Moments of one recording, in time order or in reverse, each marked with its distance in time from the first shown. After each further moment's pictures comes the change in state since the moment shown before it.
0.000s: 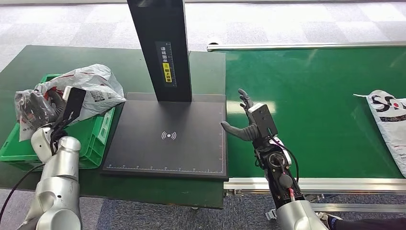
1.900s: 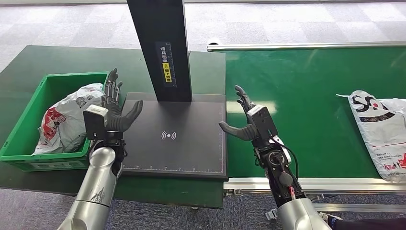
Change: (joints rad) left arm 0.226 -0.124 -0.579 -0.267 1.029 -0.613 -0.284; right arm -0.016 -0.022 0.047 0.003 -0.008 0.019 -0.087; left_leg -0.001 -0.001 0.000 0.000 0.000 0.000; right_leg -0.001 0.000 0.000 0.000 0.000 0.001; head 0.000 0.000
